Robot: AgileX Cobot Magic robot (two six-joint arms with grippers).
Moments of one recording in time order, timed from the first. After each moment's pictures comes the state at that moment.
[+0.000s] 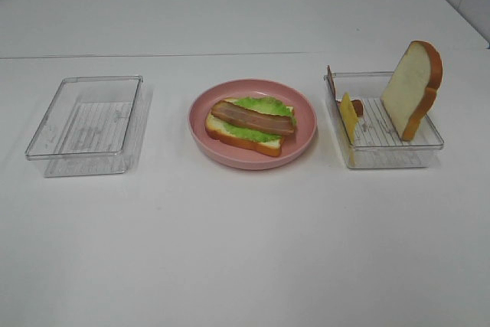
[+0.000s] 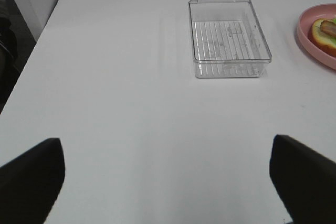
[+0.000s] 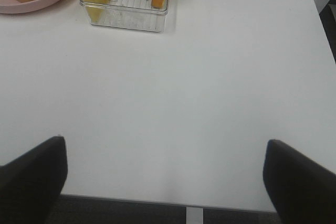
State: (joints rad) left arm 0.06 0.00 -0.52 -0.01 1.08 -0.02; right arm 0.12 0.06 -0.46 -0.13 1.11 0.08
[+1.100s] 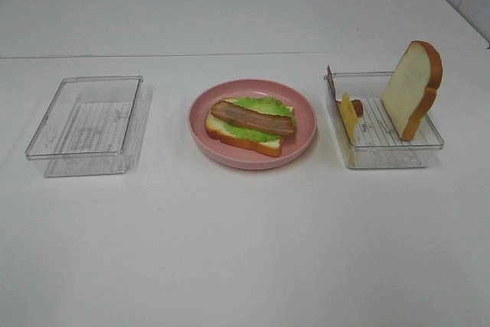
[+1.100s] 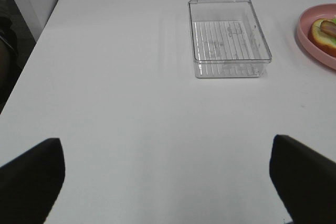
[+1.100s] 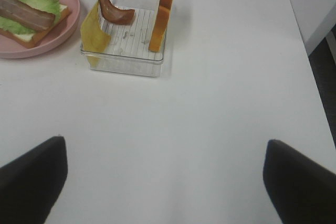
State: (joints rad) left arm 0.06 0.00 -0.52 -0.01 1.08 -0.02; right arm 0.12 0.33 -0.57 -0.14 0.91 0.08
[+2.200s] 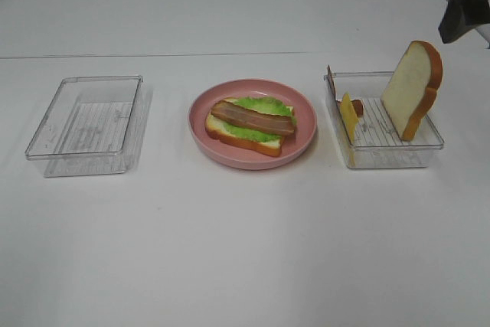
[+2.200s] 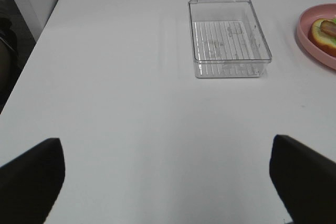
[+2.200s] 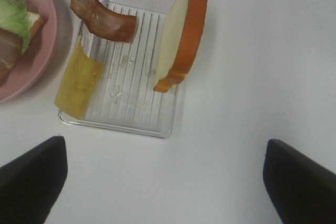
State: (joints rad) left arm 0.06 0.00 -0.52 -0.01 1.08 -0.02; right arm 0.12 1.44 -1.21 -0.13 0.85 0.05
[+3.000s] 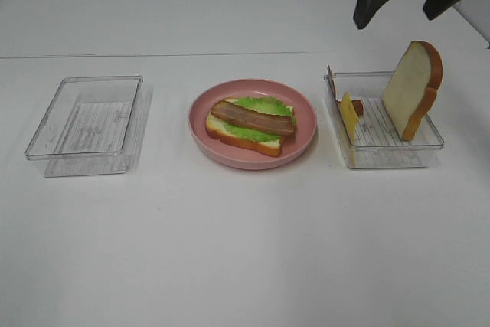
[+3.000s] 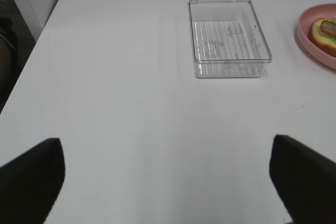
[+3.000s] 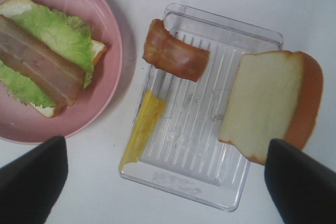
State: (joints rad) left arm 0.06 0.00 -0.52 -0.01 1.08 -0.02; right arm 0.21 1.88 -1.72 0.00 1.08 -0.01
